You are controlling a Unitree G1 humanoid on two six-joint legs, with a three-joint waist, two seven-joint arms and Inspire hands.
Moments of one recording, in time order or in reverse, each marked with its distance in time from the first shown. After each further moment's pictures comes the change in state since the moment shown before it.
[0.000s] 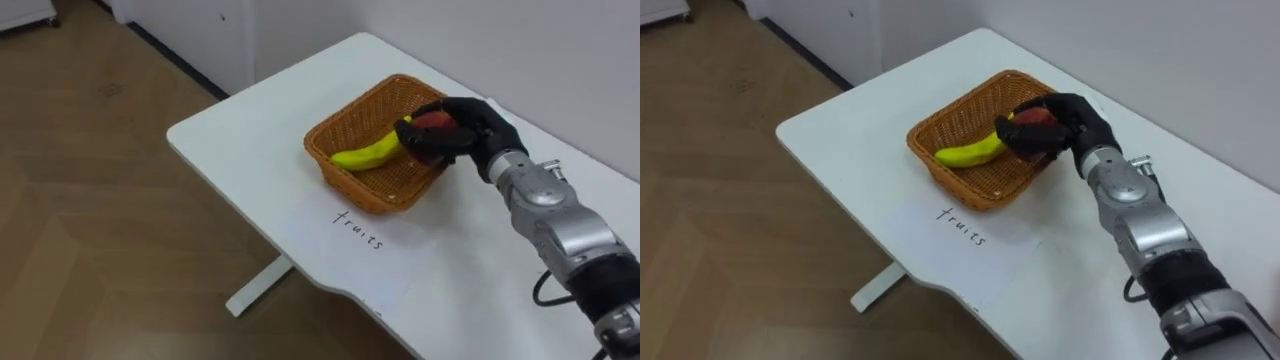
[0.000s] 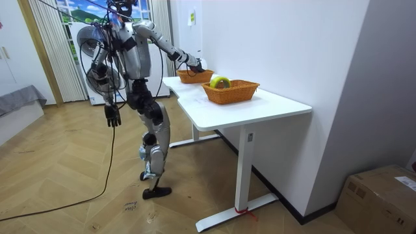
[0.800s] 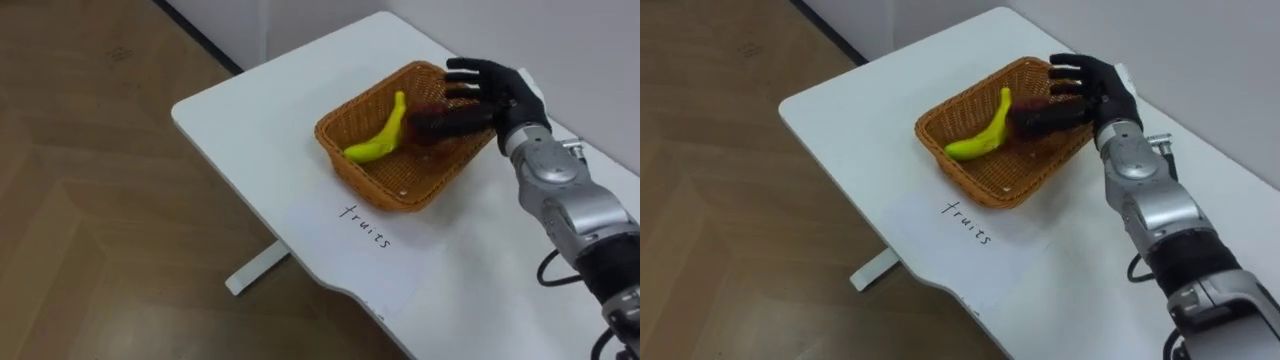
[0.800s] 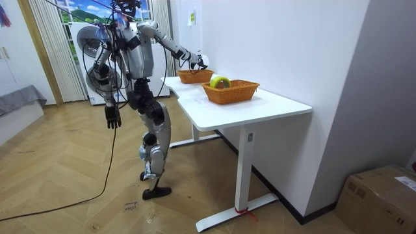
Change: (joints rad) left arm -0.017 0.022 0.004 0.007 0.003 0.002 -0.015; right arm -0.043 -0.029 0.002 -0.054 0.020 0.007 -0.138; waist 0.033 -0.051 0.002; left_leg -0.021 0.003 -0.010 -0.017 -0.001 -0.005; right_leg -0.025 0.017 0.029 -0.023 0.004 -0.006
